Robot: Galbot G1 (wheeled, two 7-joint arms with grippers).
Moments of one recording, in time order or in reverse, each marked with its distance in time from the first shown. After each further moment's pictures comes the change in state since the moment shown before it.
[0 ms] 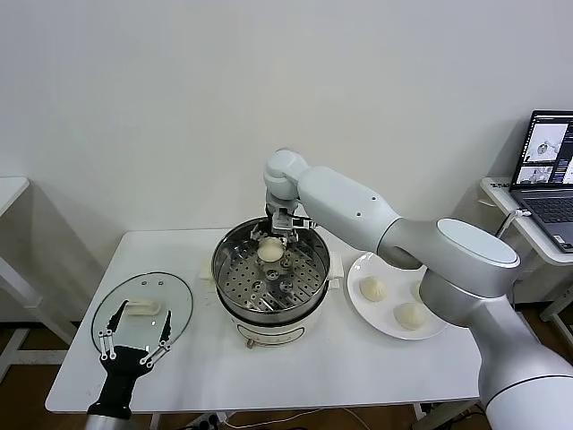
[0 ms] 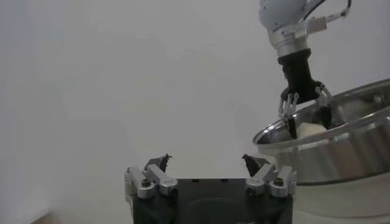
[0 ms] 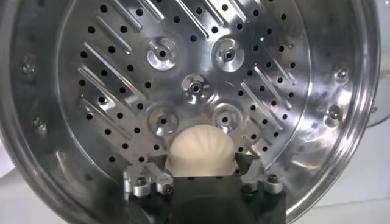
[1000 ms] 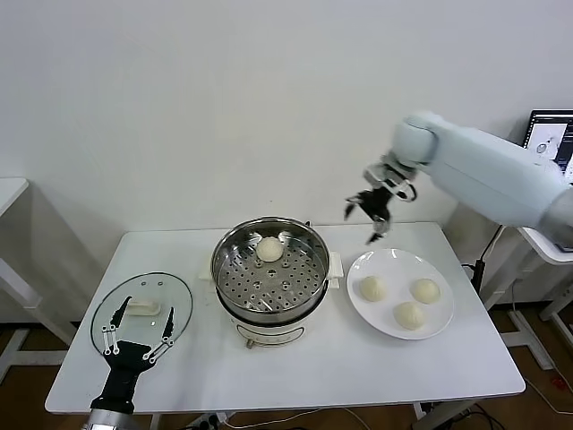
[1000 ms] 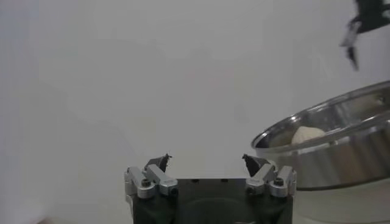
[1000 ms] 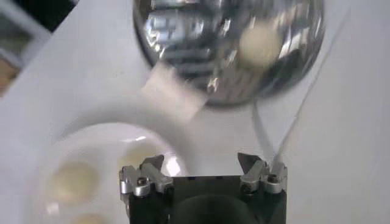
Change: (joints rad) left arm -0.026 0.020 0.022 0.017 0.003 0.005 -0.008; right arm 0.214 -0.577 -0.389 0.199 0.866 -0.723 -0.090
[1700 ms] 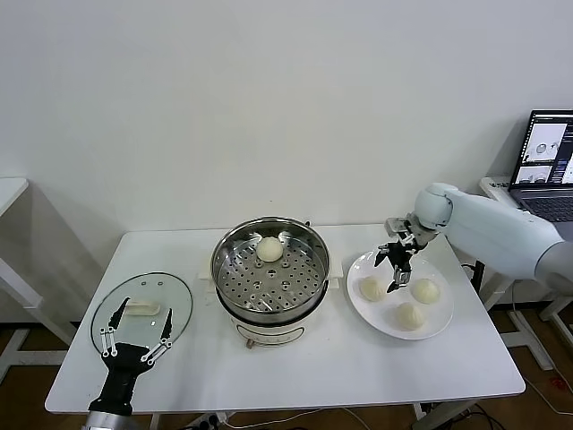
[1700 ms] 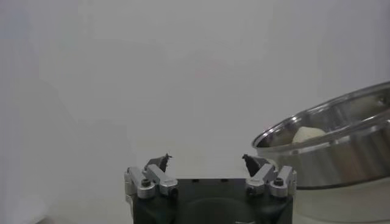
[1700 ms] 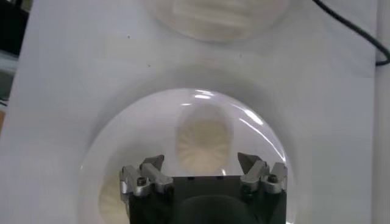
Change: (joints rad) left arm 0.009 -0.001 -0.008 0.007 -0.009 -0.023 0.003; right arm -0.229 0.039 0.017 -0.139 -0.017 -0.107 0.138
